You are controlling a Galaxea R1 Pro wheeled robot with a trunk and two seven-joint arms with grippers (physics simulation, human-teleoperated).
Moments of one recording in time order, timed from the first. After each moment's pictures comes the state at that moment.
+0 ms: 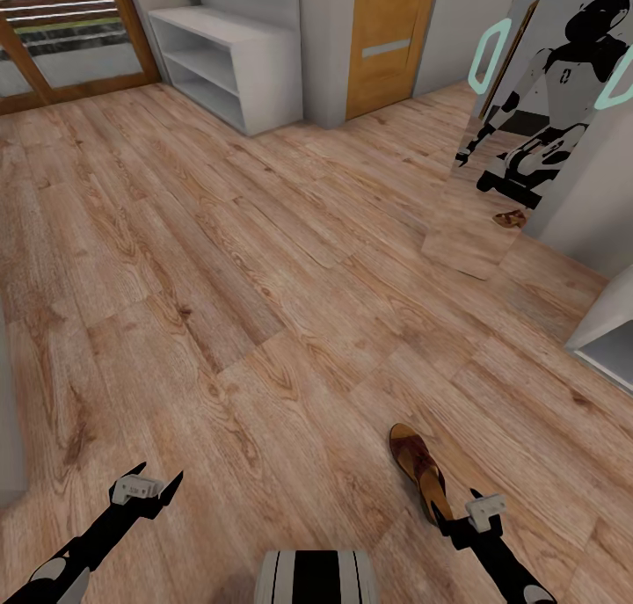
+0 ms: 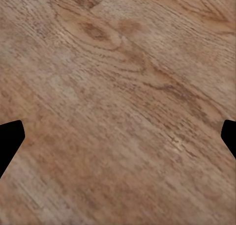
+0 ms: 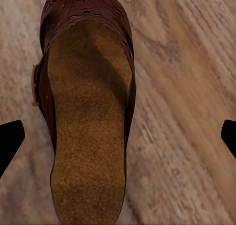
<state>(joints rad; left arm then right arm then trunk) -0.41 0.35 -0.16 -0.47 0.38 -0.53 -0.44 -0.44 -0.18 -0.09 -0.25 0.16 -0.64 0.19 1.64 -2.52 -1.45</state>
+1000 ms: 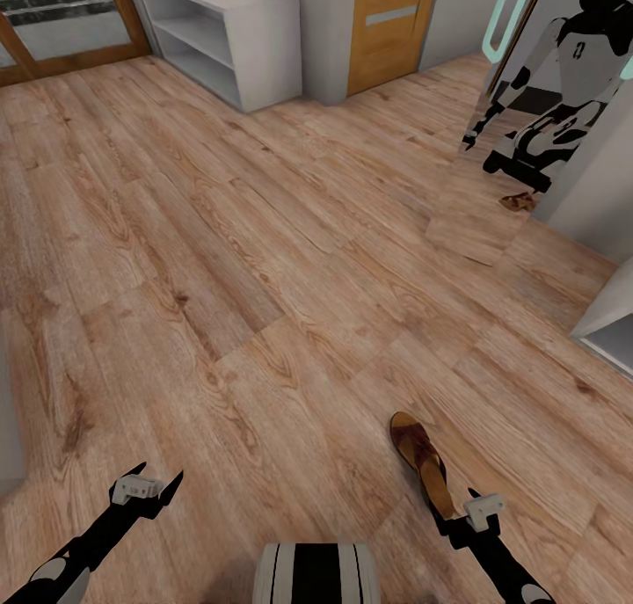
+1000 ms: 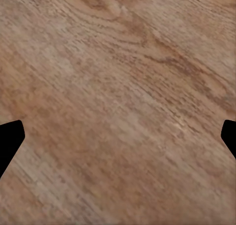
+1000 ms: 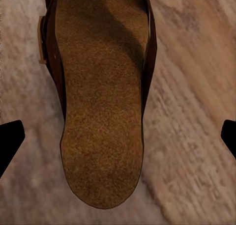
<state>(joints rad) -0.41 0.35 -0.16 -0.47 0.38 -0.53 -0.44 -0.45 -0.17 -0.08 -0.25 0.16 -0.64 0.19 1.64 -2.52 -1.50</state>
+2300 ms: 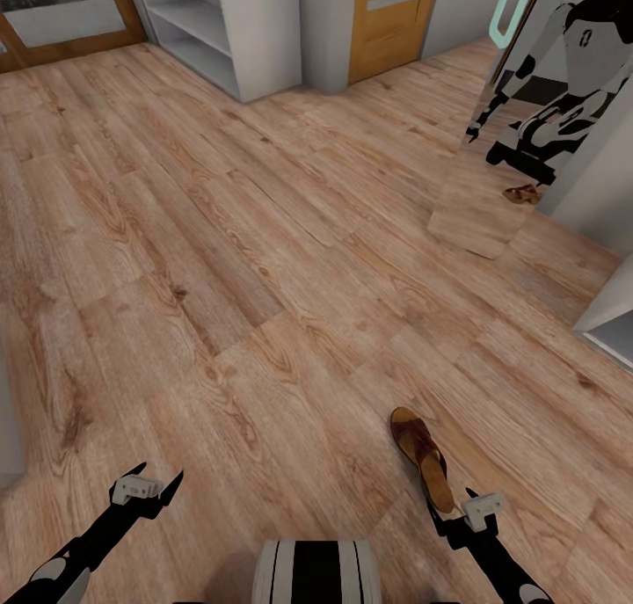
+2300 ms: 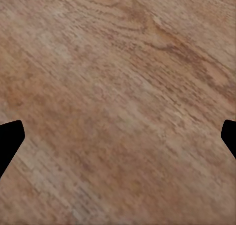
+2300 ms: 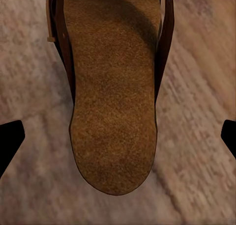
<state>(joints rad) -0.41 0.35 -0.16 -0.47 0.38 -0.53 -0.44 -0.45 -0.17 -0.08 -0.25 0.17 -0.64 0.19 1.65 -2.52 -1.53</state>
